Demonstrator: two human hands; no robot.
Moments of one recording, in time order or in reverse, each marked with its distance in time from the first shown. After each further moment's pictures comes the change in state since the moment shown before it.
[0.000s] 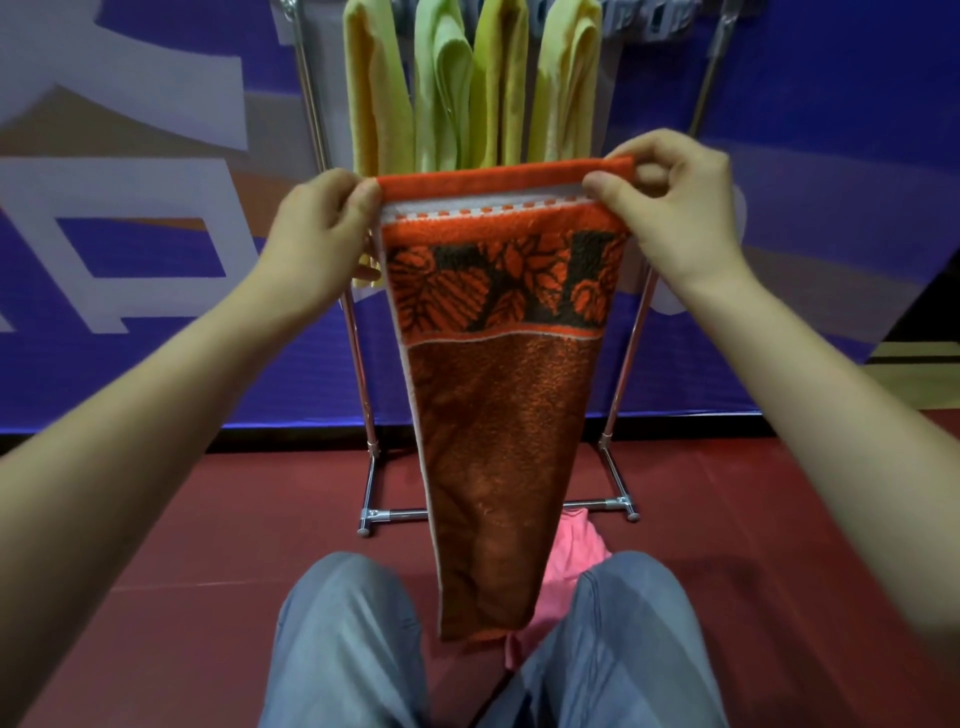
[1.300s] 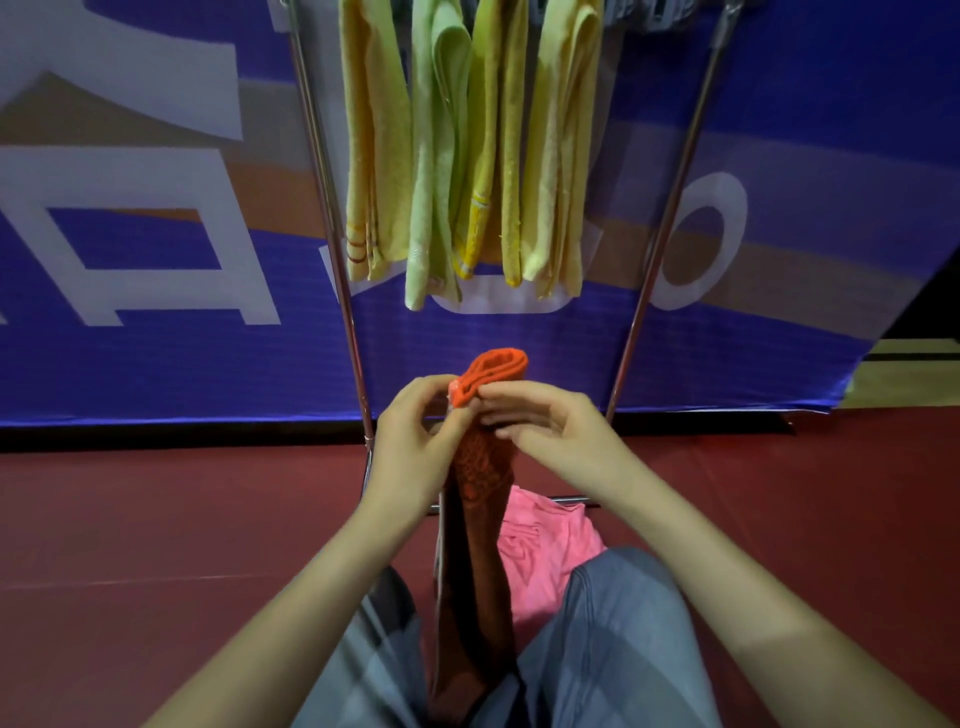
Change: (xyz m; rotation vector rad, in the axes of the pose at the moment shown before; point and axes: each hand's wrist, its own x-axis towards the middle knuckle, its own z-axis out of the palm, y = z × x) left_hand -0.125 -0.037 0.085 -0.235 -0.015 -0.178; right_hand -0.138 0.040 0.045 0.272 -0.554 0.400
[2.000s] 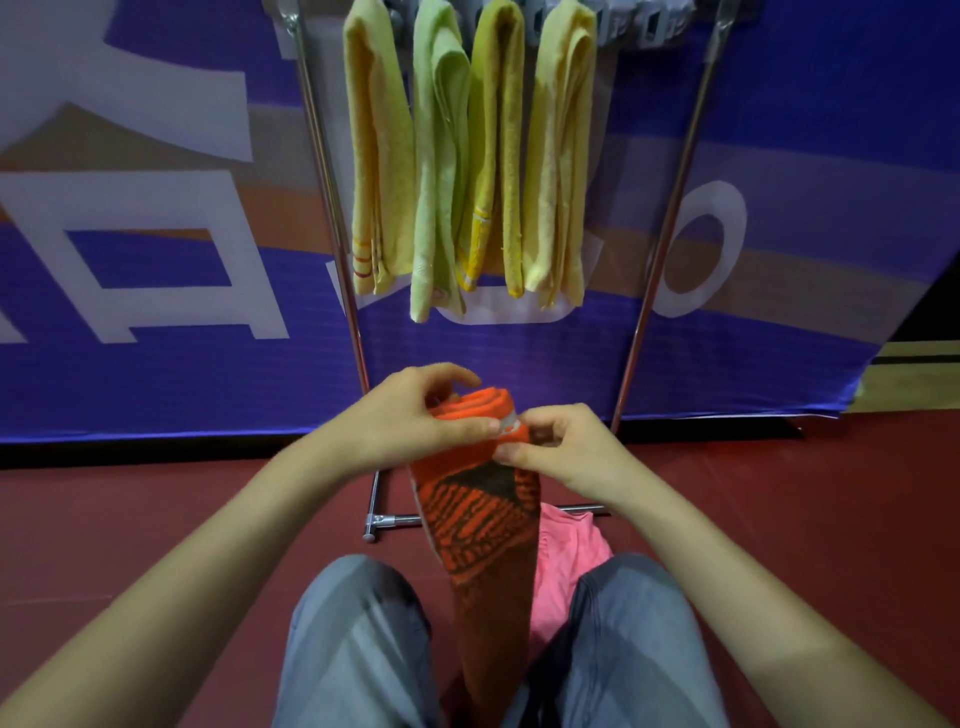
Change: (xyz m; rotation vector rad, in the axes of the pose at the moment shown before) left_hand 0.034 0.048 -0.040 0.427 -0.570 -0.125; right_hand 0.001 0.011 -0.005 0.032 -0.047 0.099
